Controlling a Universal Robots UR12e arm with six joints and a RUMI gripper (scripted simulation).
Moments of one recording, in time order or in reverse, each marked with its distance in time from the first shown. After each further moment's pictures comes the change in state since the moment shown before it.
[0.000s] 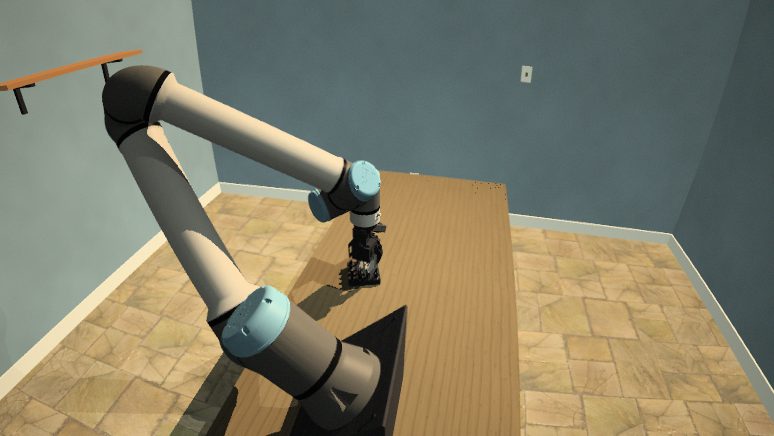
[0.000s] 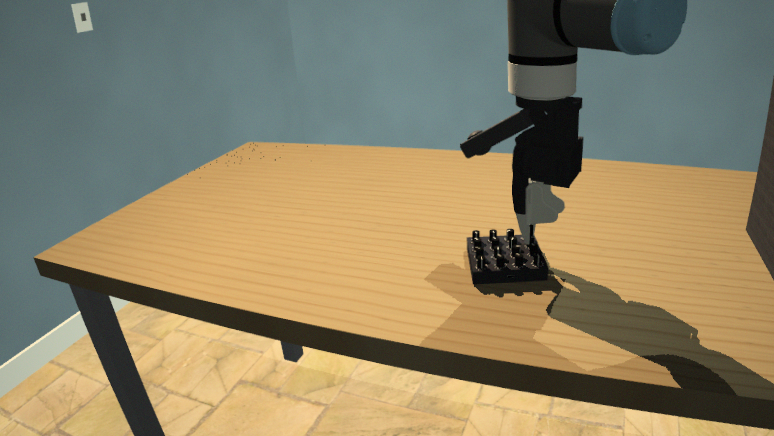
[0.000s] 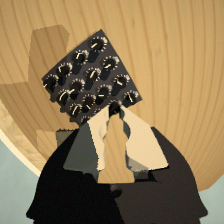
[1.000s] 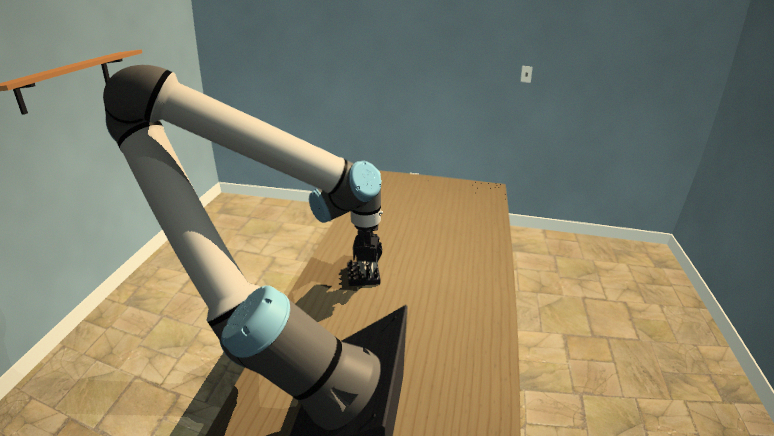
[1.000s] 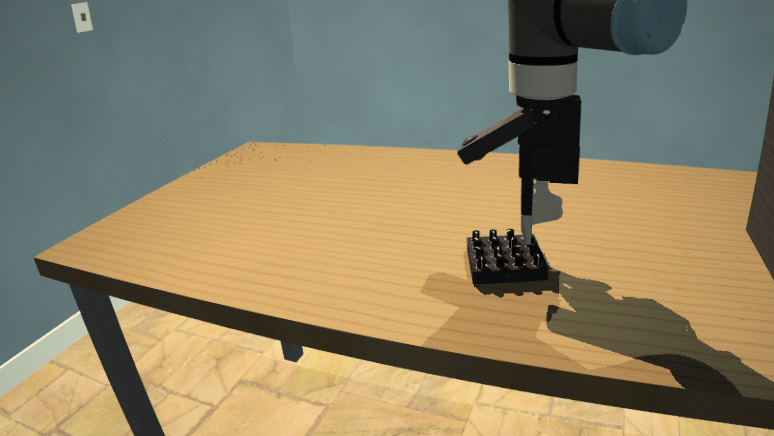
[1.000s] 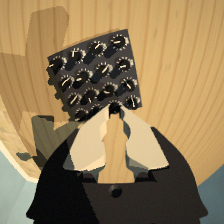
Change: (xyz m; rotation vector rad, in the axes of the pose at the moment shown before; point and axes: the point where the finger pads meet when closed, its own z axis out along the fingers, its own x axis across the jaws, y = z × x) arm -0.001 0.000 0.000 0.001 0.002 -0.291
